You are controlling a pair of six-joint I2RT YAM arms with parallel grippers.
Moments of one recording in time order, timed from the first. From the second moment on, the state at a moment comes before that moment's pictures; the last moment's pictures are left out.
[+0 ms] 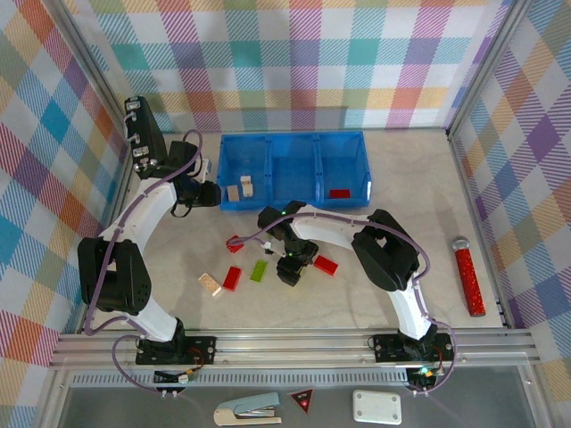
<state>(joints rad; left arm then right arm) -0.12 1.60 1.32 -0.82 0.11 -0.13 0.94 2.07 1.52 -1.13 -0.03 -0.12</state>
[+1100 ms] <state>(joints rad) -0.12 1.60 1.32 -0.82 0.11 -0.13 0.94 2.05 1.56 -1.13 -0.04 0.69</state>
